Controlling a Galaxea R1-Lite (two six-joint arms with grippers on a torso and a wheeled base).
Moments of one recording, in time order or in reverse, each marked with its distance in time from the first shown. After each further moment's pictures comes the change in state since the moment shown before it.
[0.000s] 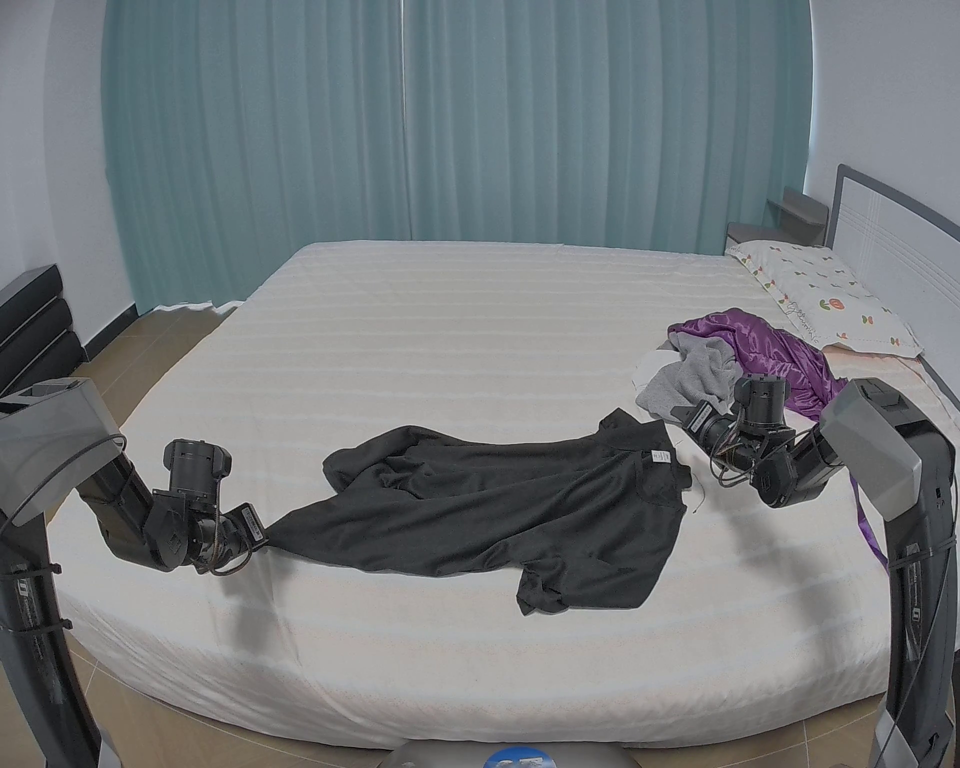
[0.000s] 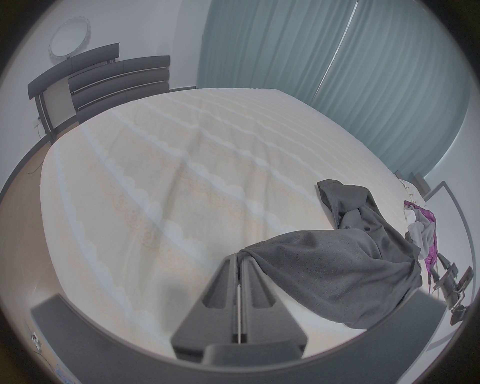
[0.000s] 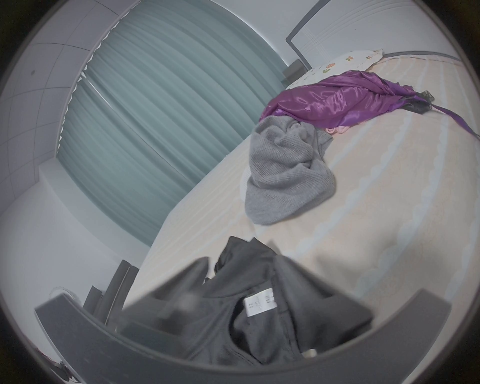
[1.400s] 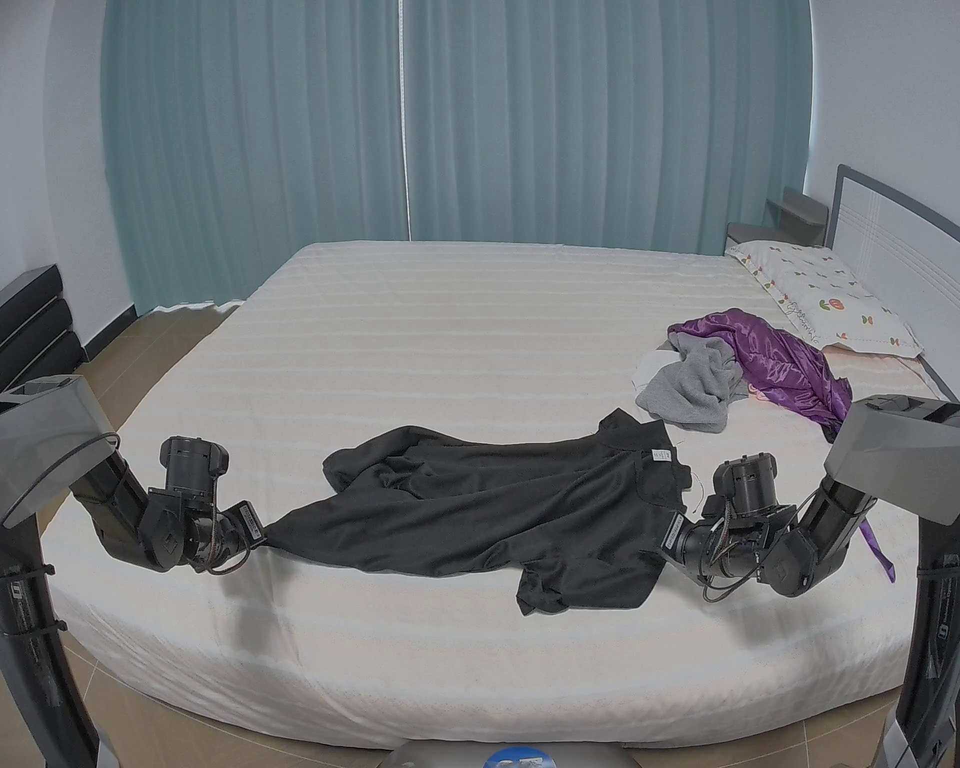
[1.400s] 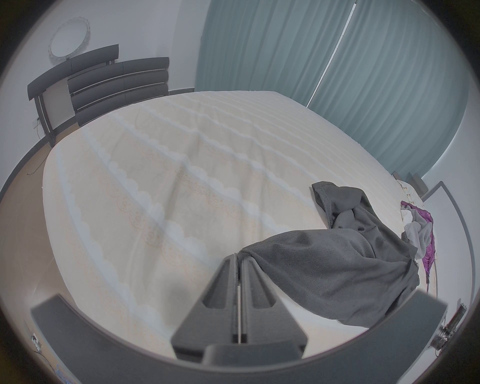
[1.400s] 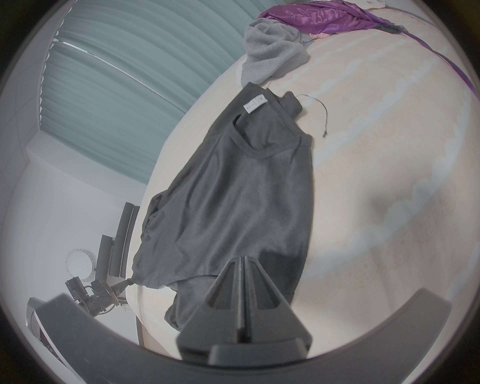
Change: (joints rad) left arm -0.011 -0.032 0.021 0.000 -0.002 0.000; right arm 0.193 -0.244 0.656 -0.056 0.137 0.047
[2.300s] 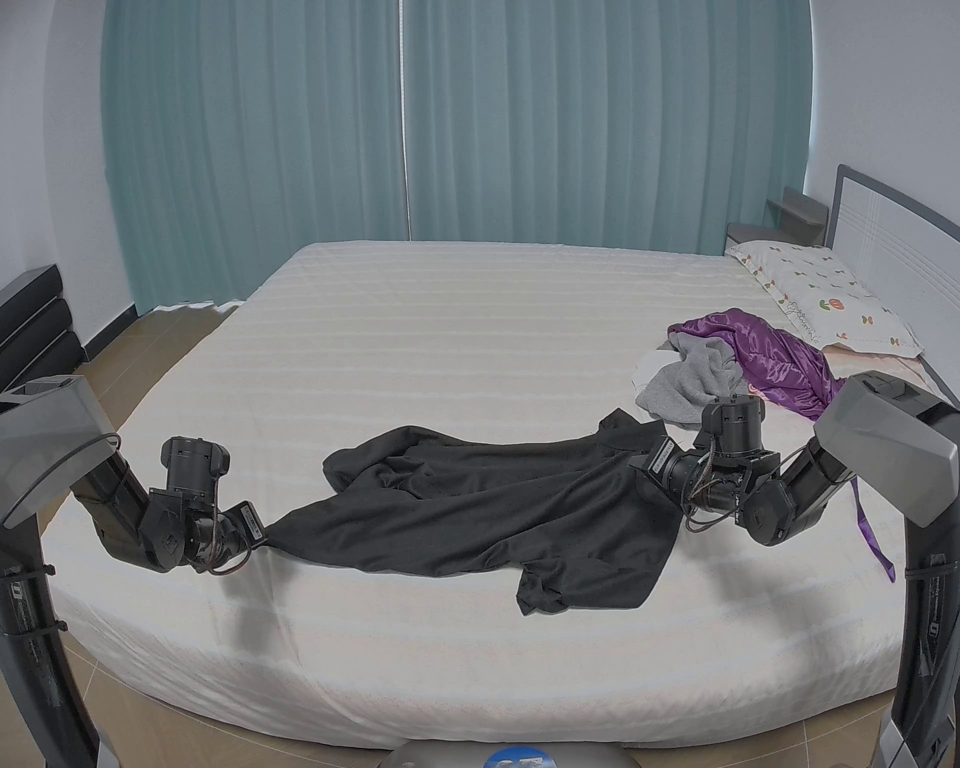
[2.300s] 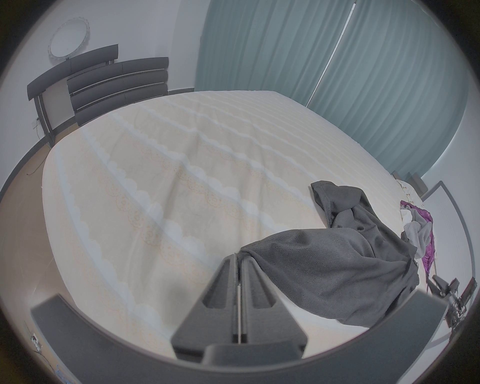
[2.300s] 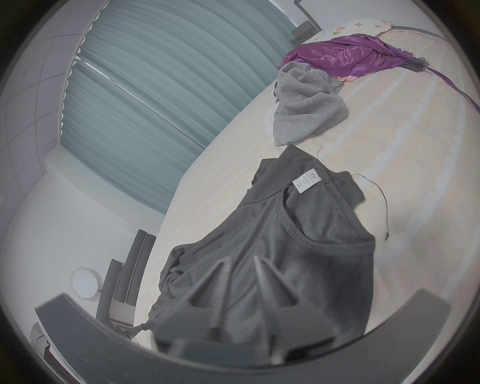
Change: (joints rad) left arm -0.004 0.000 0.001 -0.001 0.001 -0.001; right arm -0.012 0.056 -0.314 0.030 -0.087 0.032
